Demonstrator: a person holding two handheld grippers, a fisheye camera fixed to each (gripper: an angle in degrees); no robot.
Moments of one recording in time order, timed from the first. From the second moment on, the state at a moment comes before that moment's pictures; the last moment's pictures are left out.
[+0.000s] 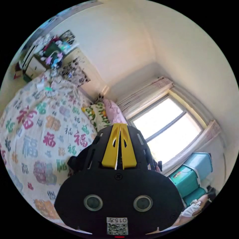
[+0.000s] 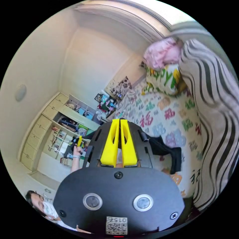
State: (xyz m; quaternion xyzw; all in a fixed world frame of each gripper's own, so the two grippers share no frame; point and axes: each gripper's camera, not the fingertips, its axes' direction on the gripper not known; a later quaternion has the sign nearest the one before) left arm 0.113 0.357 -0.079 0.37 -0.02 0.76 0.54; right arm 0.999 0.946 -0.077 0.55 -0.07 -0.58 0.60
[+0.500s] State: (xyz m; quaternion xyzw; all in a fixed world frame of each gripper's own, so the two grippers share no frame) left arm 0.009 0.211 0.027 0.30 -0.25 0.76 0.52; right arm 1.054 0.961 0.055 0.49 0.06 -0.67 0.55
